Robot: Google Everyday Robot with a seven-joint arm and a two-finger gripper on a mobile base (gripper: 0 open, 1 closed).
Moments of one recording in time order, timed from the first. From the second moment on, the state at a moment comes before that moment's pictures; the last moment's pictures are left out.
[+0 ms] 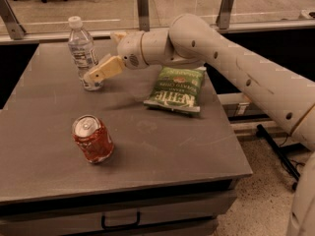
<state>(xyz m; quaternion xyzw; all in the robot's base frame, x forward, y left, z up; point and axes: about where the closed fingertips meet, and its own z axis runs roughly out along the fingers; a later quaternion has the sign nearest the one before) 0.658 0.151 0.917 -0.52 0.60 0.34 0.51</state>
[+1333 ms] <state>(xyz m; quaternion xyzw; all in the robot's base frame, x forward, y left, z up) 0.654 0.209 0.938 -0.61 0.55 0.35 0.45</state>
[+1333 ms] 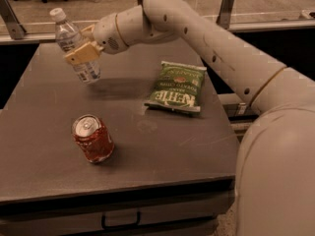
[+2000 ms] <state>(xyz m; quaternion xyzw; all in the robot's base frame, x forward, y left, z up) 0.653 0.170 0.959 -0.73 0.57 0.16 0.34</state>
